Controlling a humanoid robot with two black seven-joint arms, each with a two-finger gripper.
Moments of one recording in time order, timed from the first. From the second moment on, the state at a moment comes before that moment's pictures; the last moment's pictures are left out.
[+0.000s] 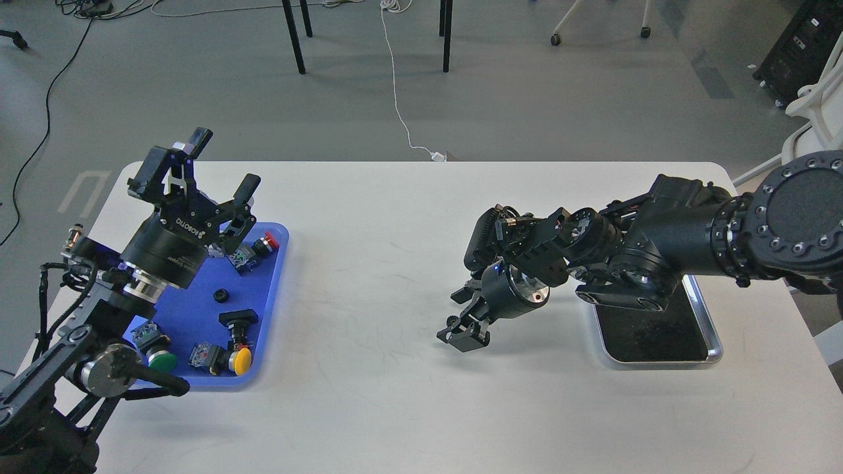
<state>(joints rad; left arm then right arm) -0.14 0.38 -1.22 -1.32 0.69 -0.40 -0.45 1.47 -0.01 -0.89 0.96 -1.24 -0.01 0.49</state>
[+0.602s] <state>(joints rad) -0.13 0.38 -1.23 -1.32 0.69 -0.40 -0.45 1.43 0.00 -0.90 0.91 -1.24 -0.01 0.49</state>
